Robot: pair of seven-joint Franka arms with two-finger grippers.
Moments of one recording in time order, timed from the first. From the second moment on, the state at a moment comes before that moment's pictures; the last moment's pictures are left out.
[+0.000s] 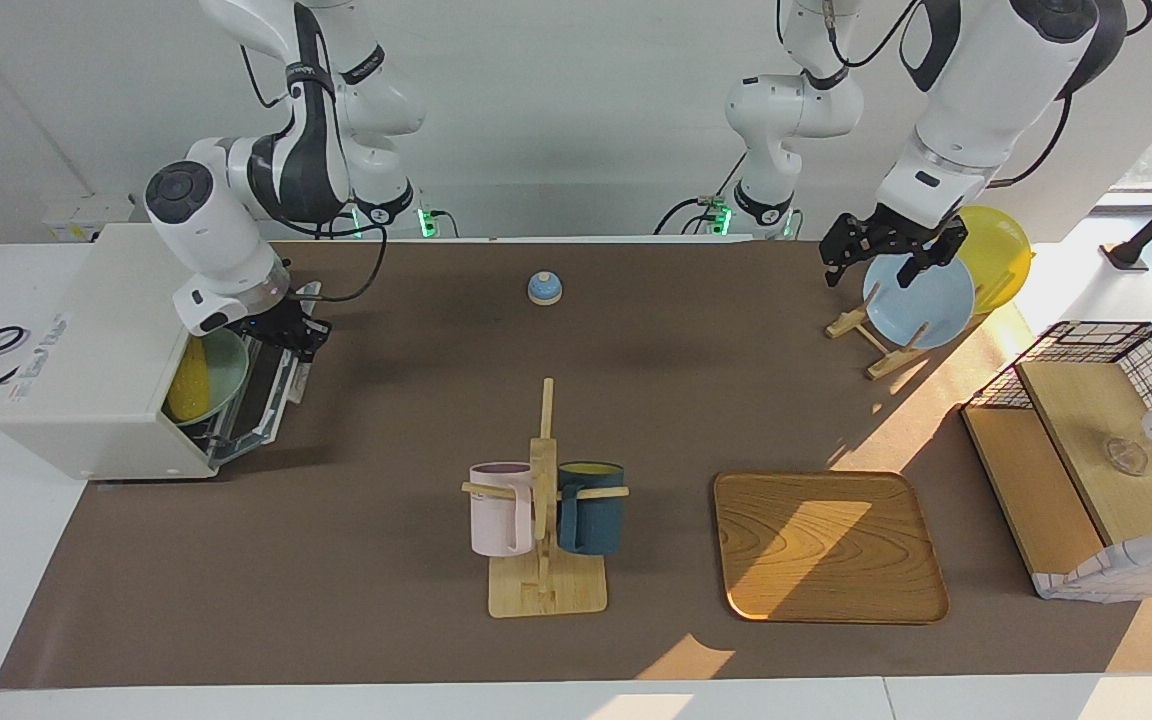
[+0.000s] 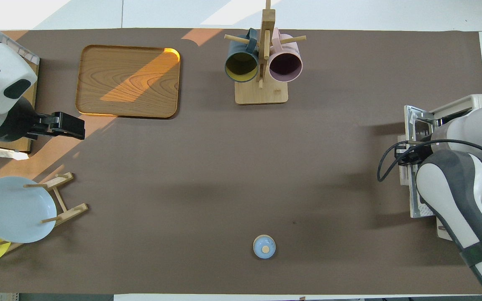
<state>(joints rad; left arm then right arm) -0.14 -0.02 -0.06 -1.64 -0.03 1.60 -0.12 -0.11 -0.01 0.06 -2.17 0.04 2.07 0.11</state>
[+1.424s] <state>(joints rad) -0.14 -0.02 -0.07 -1.64 -0.03 1.67 -0.12 0.03 0.09 0.03 -2.04 -0.03 2.01 0.26</state>
